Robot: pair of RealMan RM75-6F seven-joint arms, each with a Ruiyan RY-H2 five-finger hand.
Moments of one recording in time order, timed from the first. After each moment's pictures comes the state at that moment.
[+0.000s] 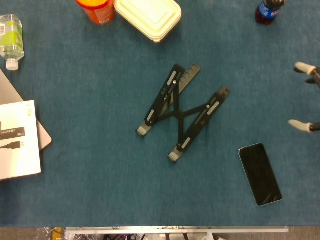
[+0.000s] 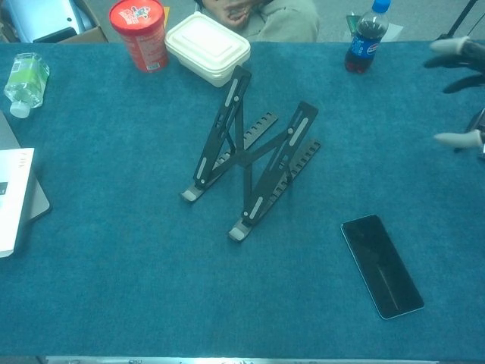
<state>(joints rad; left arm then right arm) -0.11 -1.13 -0.06 -1.62 1.48 1.48 0.11 0.34 -1.05 0.08 -1.73 -1.56 1.09 0.66</state>
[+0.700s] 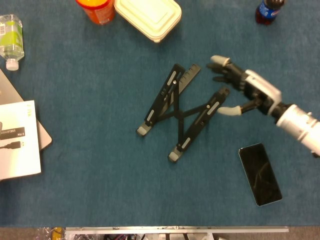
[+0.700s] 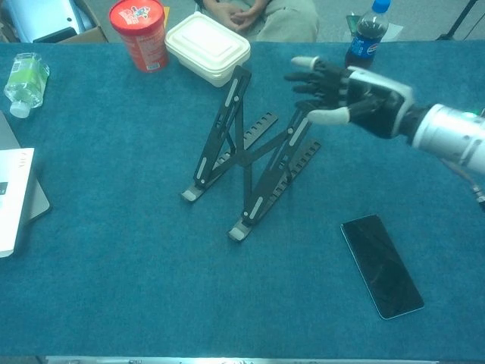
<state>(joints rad) -0.13 -1.08 -0.05 -1.66 1.44 1.42 0.11 0.73 -1.40 0.03 -1.36 -1.72 0.90 1.63</state>
